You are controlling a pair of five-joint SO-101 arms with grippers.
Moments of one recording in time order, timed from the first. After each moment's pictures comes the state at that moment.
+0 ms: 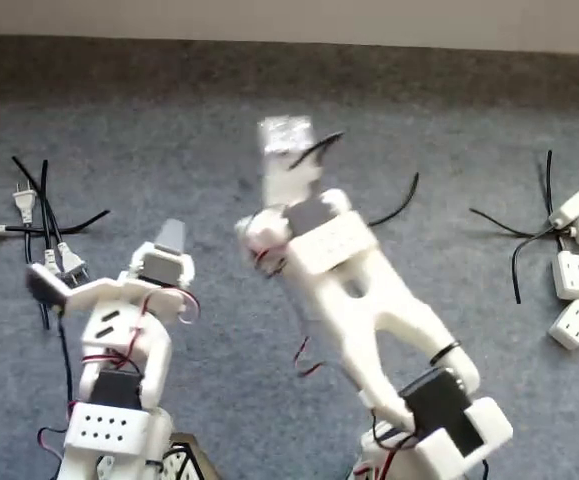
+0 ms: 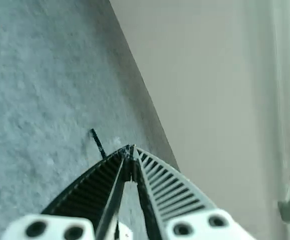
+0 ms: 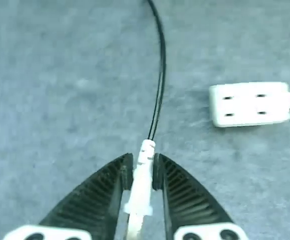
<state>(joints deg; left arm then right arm) -3.2 -85.9 96.2 10.2 74.9 -36.7 -5.2 16.8 61.8 -20.8</state>
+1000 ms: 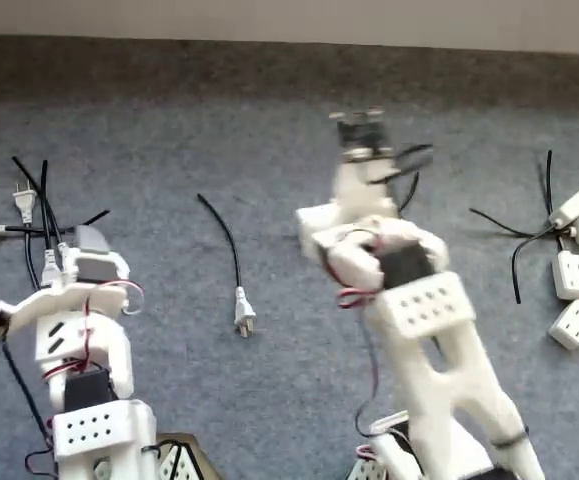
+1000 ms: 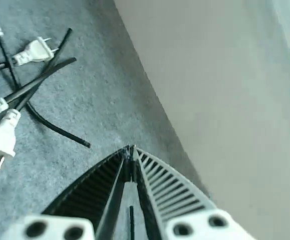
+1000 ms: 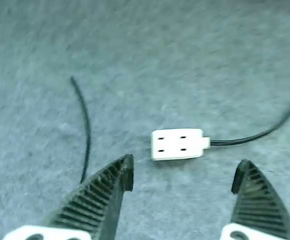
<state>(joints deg) -18.2 -85.6 95.9 11.3 56.7 -21.4 -36.0 33.3 54.8 -8.7</state>
